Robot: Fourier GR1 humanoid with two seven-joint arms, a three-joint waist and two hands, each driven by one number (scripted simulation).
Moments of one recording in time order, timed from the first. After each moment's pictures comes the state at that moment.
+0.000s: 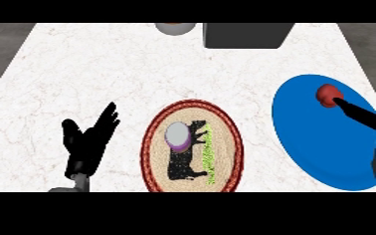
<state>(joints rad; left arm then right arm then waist) 0.02 0.12 -0.07 -1.44 0.12 0.04 0.23 -0.29 -0.47 -0.25 -0.88 -0.13 -0.58 -0.36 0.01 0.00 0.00</state>
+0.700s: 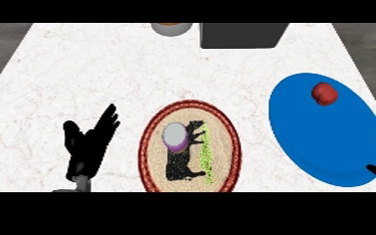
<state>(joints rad) 0.03 0.10 -0.07 -1.44 0.10 0.05 0.22 0.15 -0.48 -0.37 -1.13 -0.34 -0.11 -0.51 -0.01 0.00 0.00</state>
